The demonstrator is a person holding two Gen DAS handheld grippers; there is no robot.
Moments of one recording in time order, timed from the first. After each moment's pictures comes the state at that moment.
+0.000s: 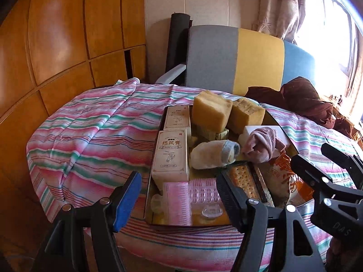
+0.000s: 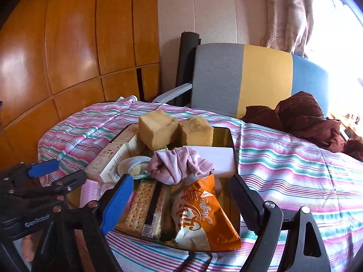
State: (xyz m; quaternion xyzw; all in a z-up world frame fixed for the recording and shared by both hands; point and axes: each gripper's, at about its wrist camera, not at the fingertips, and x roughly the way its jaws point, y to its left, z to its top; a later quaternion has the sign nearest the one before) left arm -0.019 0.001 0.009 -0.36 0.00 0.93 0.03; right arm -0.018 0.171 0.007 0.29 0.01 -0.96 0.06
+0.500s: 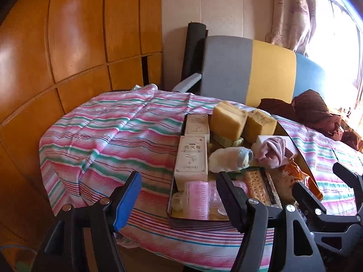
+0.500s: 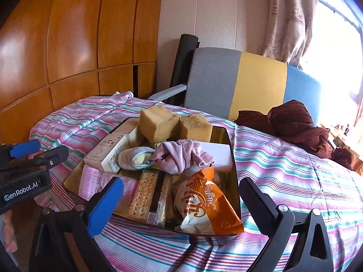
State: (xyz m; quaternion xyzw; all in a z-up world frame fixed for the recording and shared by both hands) left arm -0.002 -0.015 0.012 -0.33 -0.01 0.94 -0.02; right arm 0.000 0.149 0.000 0.28 0.05 -0.96 0.03
